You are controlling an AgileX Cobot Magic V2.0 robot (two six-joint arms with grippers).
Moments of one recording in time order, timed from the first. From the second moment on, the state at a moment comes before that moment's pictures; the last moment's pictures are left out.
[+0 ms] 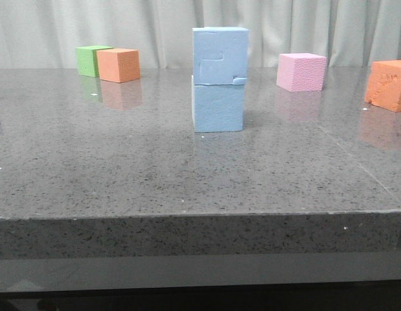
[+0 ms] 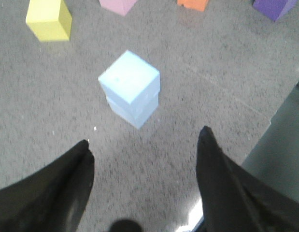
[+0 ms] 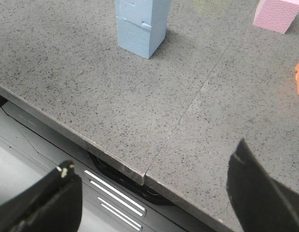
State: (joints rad) left arm -0.65 1.40 -1.80 -0.11 1.27 0.21; right arm 0.44 0.51 -0.73 0.10 0.84 -0.12
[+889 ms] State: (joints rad) left arm -0.65 0.70 -0.88 -0.13 0.83 0.11; right arm 0.44 0.51 -0.73 0.10 0.84 -0.12
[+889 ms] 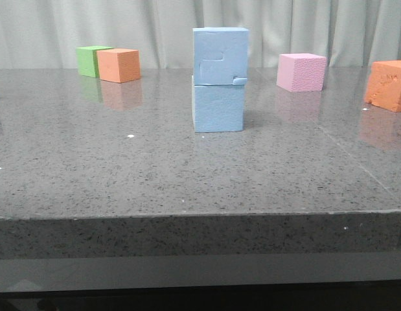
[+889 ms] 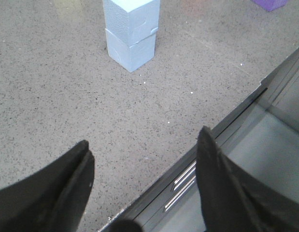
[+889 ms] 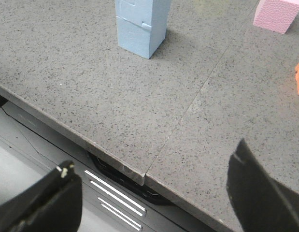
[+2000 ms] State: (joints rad) left arm -0.65 0.68 -0.76 -0.11 0.65 0.18; right arm 0.44 0.51 -0.72 0.10 0.83 -0.12
